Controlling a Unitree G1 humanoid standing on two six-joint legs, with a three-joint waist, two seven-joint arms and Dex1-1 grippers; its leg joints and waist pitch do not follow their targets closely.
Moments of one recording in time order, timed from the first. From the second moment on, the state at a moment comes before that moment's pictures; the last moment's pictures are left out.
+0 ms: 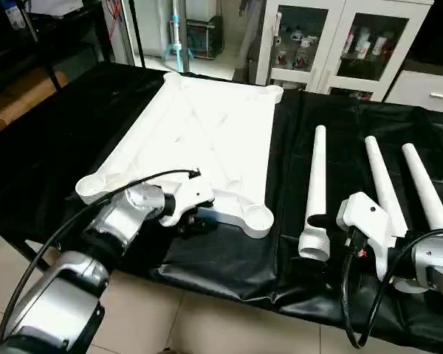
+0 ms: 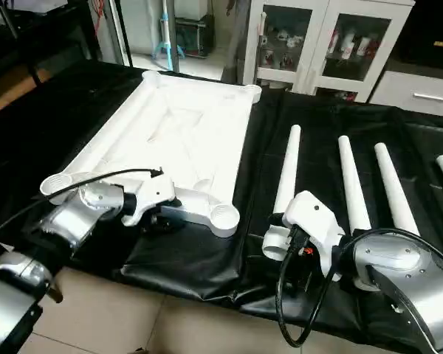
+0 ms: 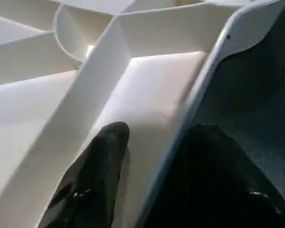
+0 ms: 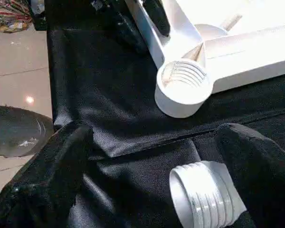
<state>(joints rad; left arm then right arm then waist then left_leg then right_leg) -0.77 0.36 -0.44 0.88 0.13 -0.06 -0.98 -0.03 -0.80 0.05 -0.49 0.39 0.72 0.85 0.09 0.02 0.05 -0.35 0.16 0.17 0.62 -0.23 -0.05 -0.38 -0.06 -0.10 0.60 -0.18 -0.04</state>
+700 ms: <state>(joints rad) -0.76 0.33 -0.40 0.84 0.14 0.08 -1.00 -0.03 -0.77 0.06 -0.50 0.38 0.72 0.80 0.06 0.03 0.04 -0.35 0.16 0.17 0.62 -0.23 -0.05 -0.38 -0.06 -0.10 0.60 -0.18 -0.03</state>
